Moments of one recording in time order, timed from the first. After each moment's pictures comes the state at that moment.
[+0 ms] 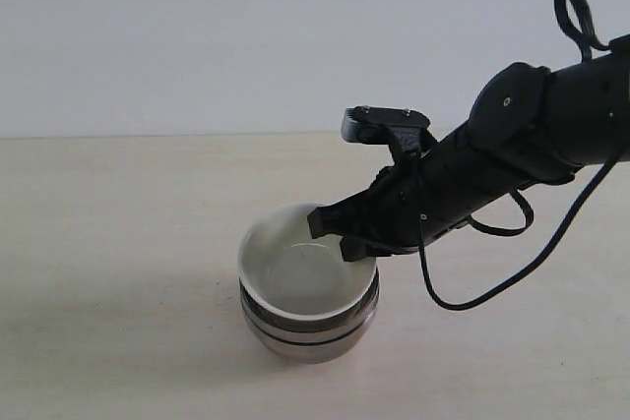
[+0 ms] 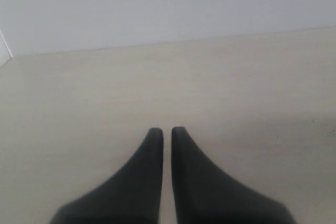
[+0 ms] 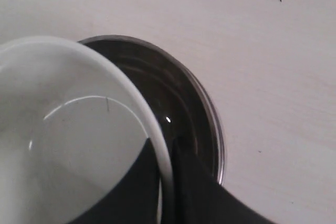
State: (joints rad) left arm 0.05 0.00 0.00 -0.06 0.31 0.14; right arm 0.52 1.78 -1.07 0.69 0.44 -0.43
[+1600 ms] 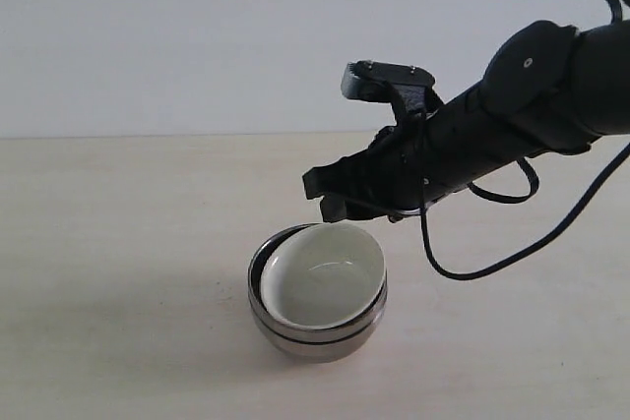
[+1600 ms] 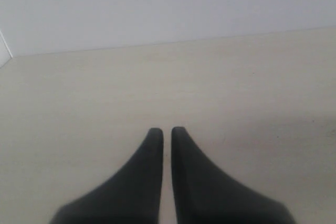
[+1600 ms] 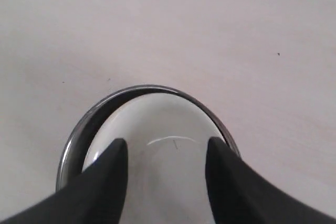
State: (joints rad) left arm 0.05 0.00 0.00 -0.06 0.31 0.14; right arm 0.52 1.71 -1.11 0.70 0.43 -0.44
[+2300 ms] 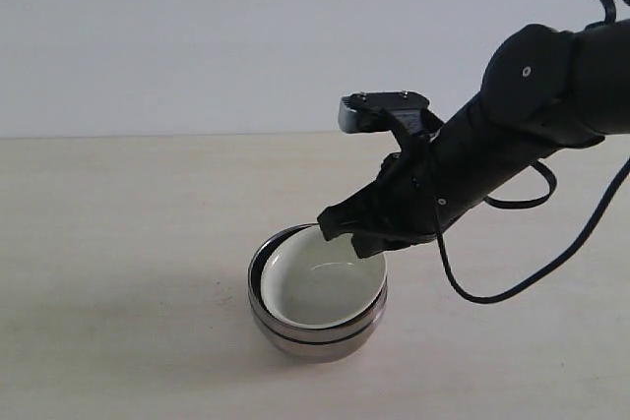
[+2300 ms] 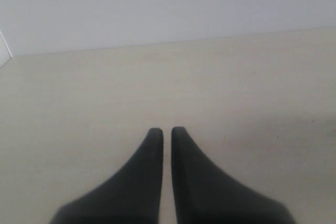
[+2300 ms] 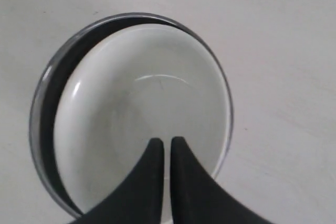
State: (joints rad) left arm 0.05 0.00 0.00 -0.06 0.31 0.14; right arm 0.52 1.71 -1.11 0.49 0.57 -0.35
